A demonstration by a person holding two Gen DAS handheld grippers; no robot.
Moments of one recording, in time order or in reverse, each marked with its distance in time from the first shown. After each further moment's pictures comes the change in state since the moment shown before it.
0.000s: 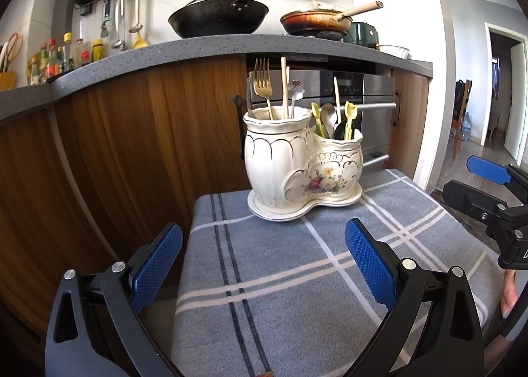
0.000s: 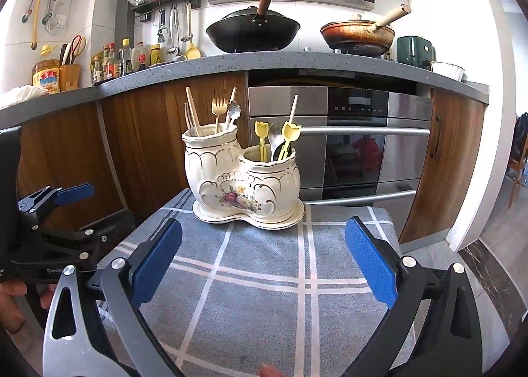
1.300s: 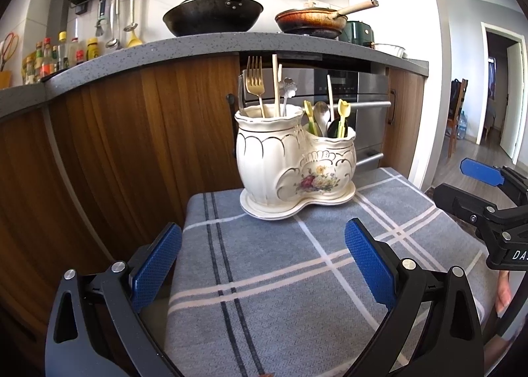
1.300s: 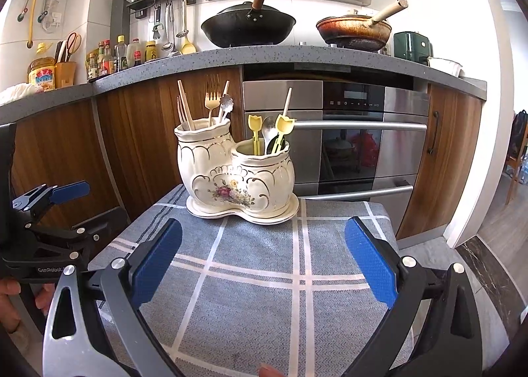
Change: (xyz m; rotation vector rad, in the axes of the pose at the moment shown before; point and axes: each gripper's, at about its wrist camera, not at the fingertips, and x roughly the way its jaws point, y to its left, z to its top) left arm 0.002 -0.005 0.000 0.006 0.009 -0.022; right arm 0.005 -0.003 -0.003 -0.004 0.021 -0.017
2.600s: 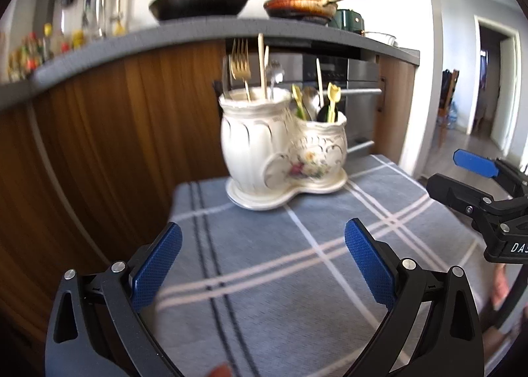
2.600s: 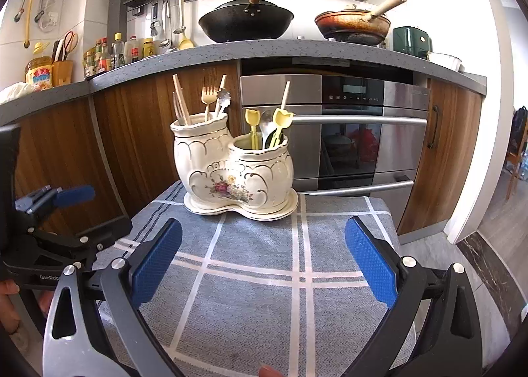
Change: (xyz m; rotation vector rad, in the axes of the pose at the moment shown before) left arm 0.019 0.001 -0.003 -0.002 0.074 -0.073; right arm 0.007 -0.004 0.000 0.020 0.020 -0.004
